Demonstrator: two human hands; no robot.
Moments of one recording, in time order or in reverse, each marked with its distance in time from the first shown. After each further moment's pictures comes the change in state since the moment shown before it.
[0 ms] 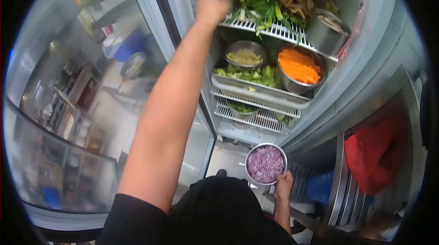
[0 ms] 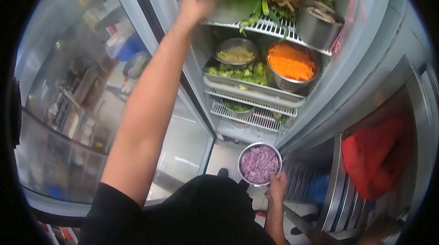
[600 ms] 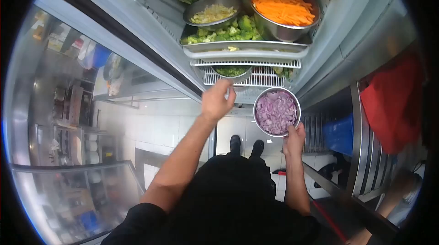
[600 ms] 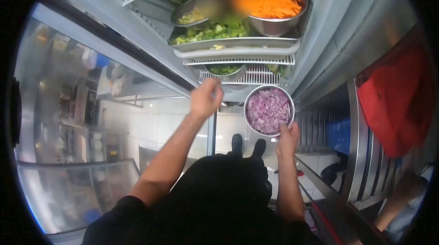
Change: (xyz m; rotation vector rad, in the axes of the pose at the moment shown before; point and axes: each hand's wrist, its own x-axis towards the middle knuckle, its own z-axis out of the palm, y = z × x) left_hand -0.362 -0.086 -0.006 -0.147 -0.716 0.254; right_hand 0.029 0.001 0.034 0.271 0.140 -0.013
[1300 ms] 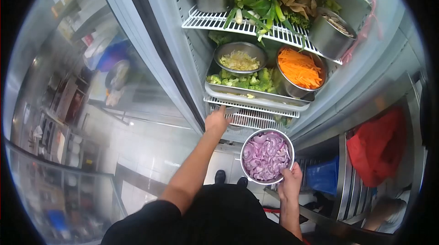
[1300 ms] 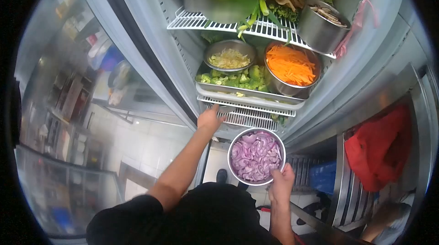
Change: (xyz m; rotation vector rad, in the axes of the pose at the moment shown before) left_hand 0.037 -0.072 0.021 0.202 -0.118 -0.429; right_hand -0.075 -0.100 0.078 -0.018 -0.134 -0.017
